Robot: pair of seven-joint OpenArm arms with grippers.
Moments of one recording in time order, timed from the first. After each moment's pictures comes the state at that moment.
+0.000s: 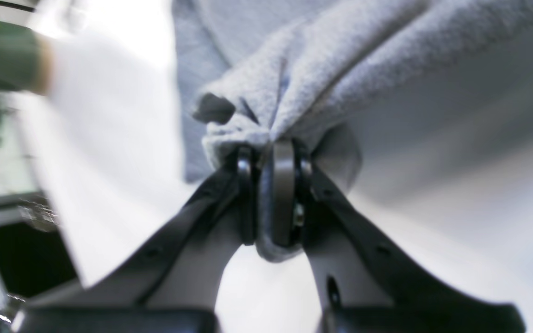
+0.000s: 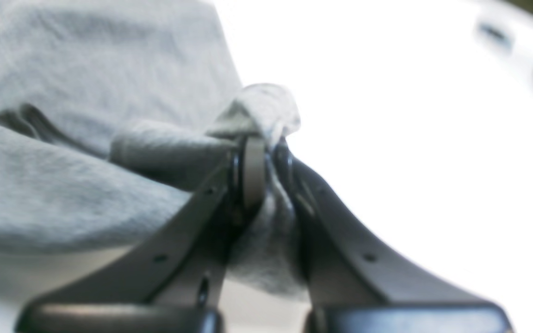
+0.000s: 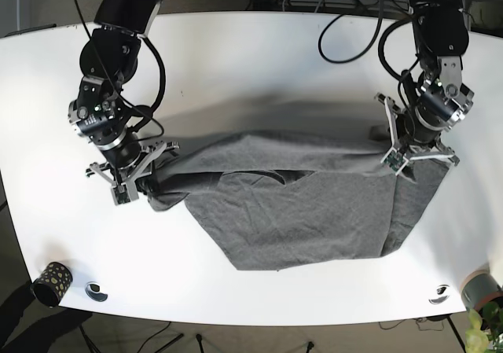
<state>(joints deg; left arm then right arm) 4.4 -14.6 -8.2 113.5 0.1 -38.2 60.4 3.7 4.3 19.2 100.7 7.4 31.8 -42.4</state>
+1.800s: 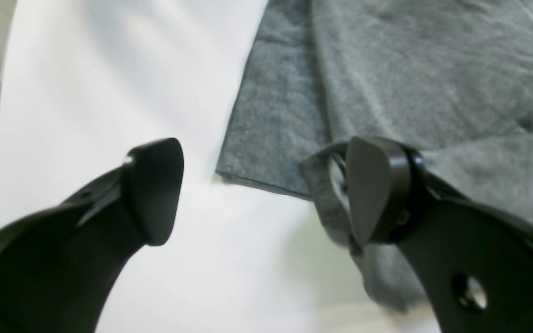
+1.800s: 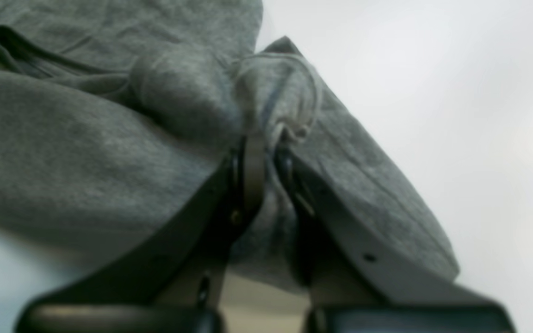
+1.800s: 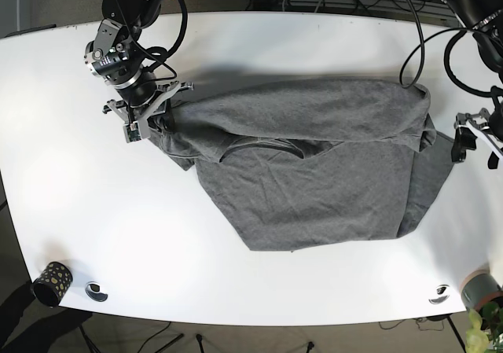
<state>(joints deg) -1.1 -22.5 -39.1 94.8 -30.8 -38.1 59.0 -10.4 -6.0 27.7 105.3 7.3 39.7 -42.3</state>
